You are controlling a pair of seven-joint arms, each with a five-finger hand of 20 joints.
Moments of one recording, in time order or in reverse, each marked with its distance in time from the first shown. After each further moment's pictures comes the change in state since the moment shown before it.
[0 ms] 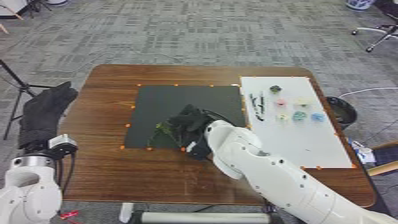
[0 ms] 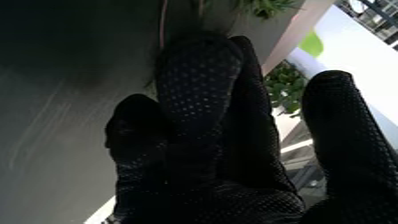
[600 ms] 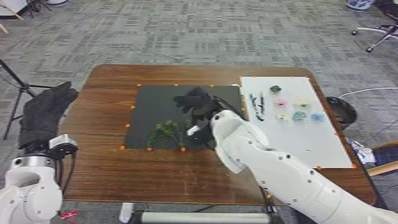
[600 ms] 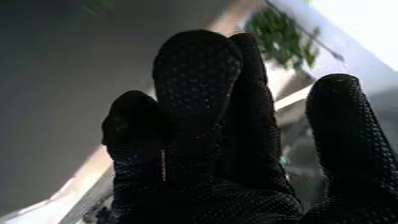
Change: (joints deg) left arm 0.0 0.0 0.1 0.0 0.0 0.0 0.1; right arm 1.2 1.8 0.7 -2.7 4.3 13.5 -4.4
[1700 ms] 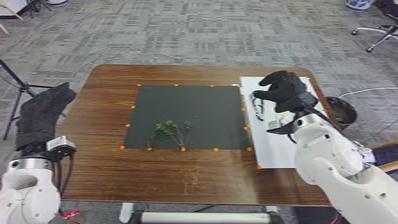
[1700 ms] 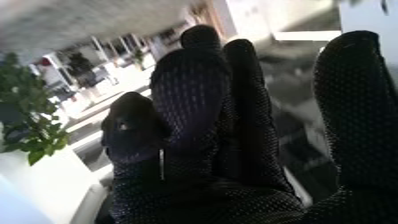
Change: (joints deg) left arm 1.1 -0.4 -0.9 -0.9 0.8 -0.1 0.4; right arm -22.9 20.8 26.0 -14.6 -29.1 -1.6 -2.0
